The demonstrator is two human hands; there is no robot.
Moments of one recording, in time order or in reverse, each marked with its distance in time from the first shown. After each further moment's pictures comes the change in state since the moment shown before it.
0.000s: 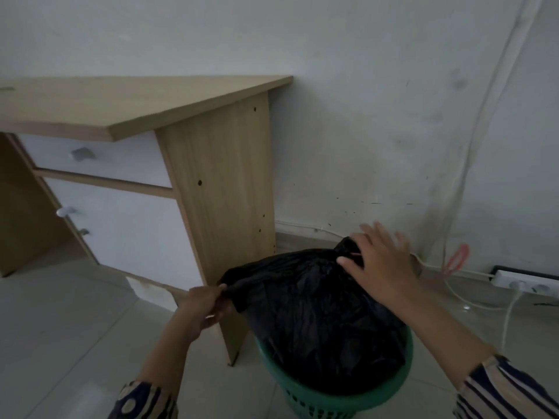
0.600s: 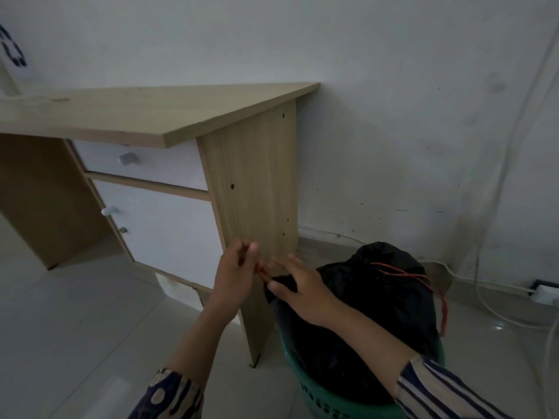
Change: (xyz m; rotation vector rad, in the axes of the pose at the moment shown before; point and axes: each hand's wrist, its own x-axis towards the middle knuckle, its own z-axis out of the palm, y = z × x) left_hand -0.043 0.043 0.003 0.009 0.024 0.760; right_hand -0.001 -0.128 0.038 0.823 -0.374 -0.248
